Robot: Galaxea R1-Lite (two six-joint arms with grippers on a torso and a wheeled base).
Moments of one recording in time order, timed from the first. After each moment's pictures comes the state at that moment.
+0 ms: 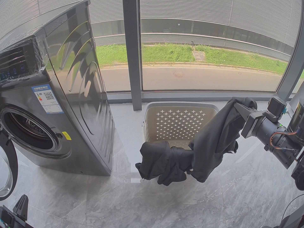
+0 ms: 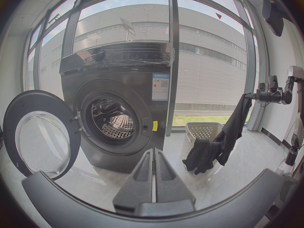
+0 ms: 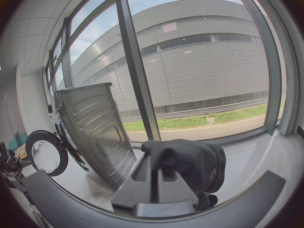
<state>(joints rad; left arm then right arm) 0.00 0.02 -0.02 0.00 0.01 -0.04 0.55 1.47 -0.46 -1.09 -0.19 0.11</state>
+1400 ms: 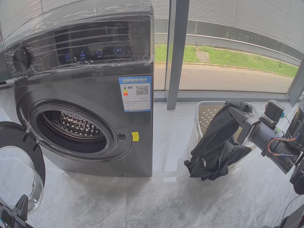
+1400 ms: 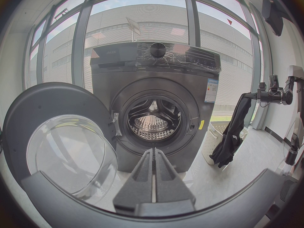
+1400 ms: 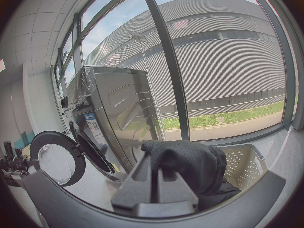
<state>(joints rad) 0.00 0.02 -0.02 0.00 0.00 -0.04 0.61 1.47 -0.44 -1.12 -0.17 0.11</state>
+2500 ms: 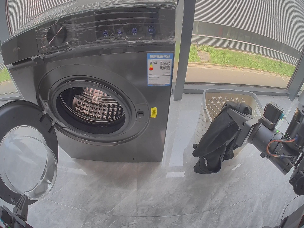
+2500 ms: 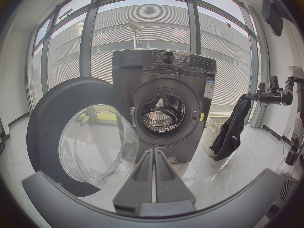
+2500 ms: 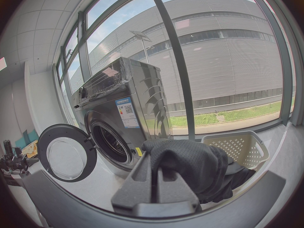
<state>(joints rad) 0.00 0.02 -0.02 0.00 0.00 -0.04 0.61 1.48 -0.43 -1.12 -0.17 0.11</state>
